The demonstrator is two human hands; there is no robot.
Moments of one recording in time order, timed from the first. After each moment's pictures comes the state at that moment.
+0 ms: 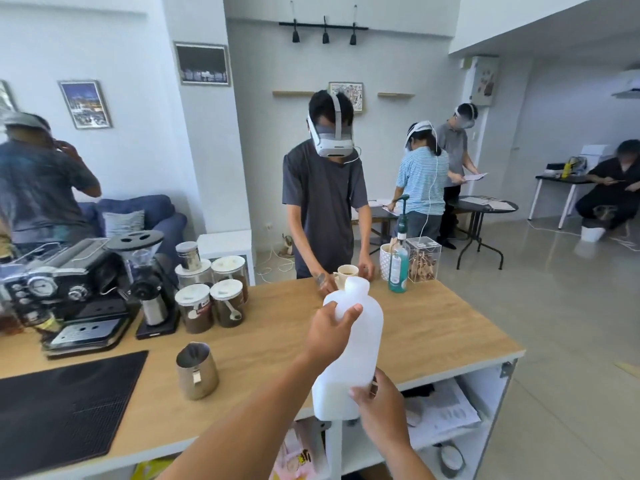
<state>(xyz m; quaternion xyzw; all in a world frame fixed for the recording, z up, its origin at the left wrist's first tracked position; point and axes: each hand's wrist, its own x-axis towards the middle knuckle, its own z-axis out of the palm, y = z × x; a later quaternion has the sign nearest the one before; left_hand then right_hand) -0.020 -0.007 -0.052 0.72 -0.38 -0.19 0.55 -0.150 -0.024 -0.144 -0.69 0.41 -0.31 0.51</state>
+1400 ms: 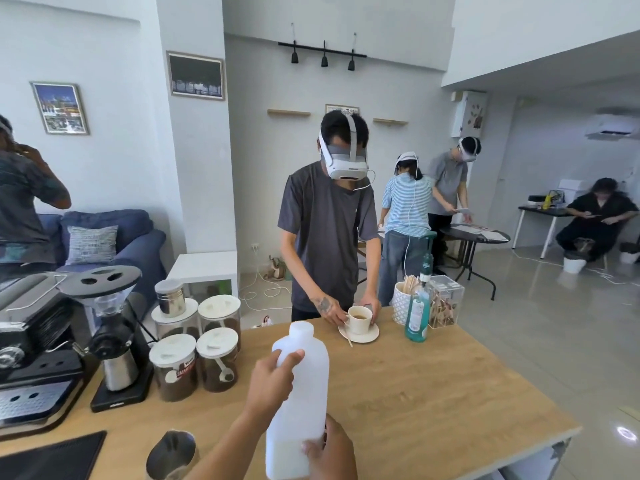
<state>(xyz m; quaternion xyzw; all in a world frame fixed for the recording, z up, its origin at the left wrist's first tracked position) 0.189 -0.017 -0.080 0.68 -0.29 -0.23 0.64 0.073 -0.077 -0.187 -0.77 0.40 -0.19 0.46</state>
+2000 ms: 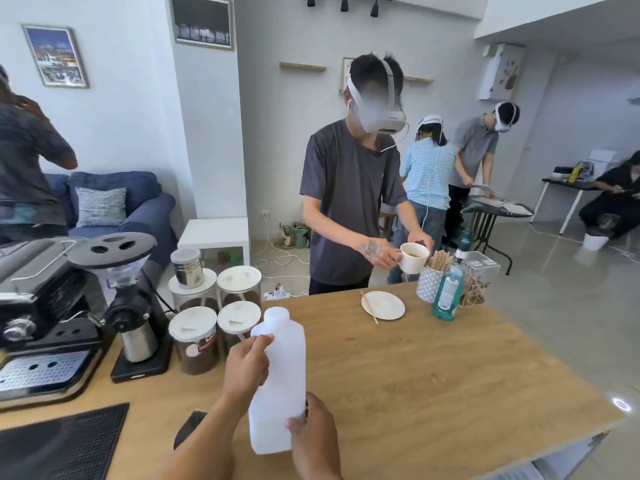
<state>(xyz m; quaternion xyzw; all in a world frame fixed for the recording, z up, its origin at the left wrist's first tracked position) 0.288 0.010 -0.121 0.67 -0.22 -0.23 0.67 0.168 -0.043 -0.211 -0.75 0.43 -0.18 0.46</state>
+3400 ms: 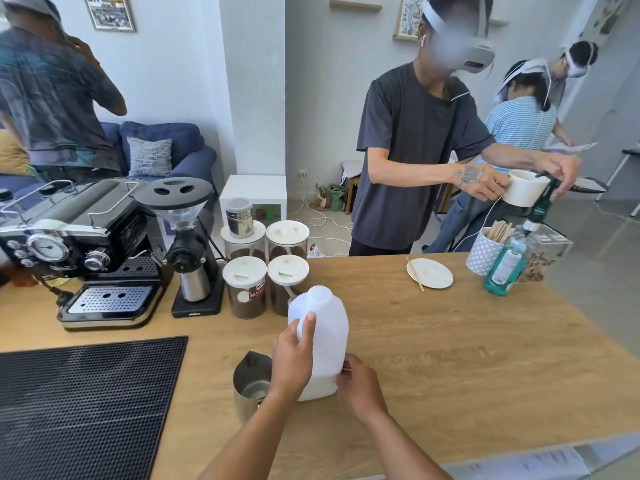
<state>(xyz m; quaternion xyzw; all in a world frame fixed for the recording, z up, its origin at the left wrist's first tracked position) 0.274 0.039 -0.178 0.73 -0.21 -0.14 0.63 0.175 -0.051 -0.231 -0.78 0.37 -0.13 0.49</state>
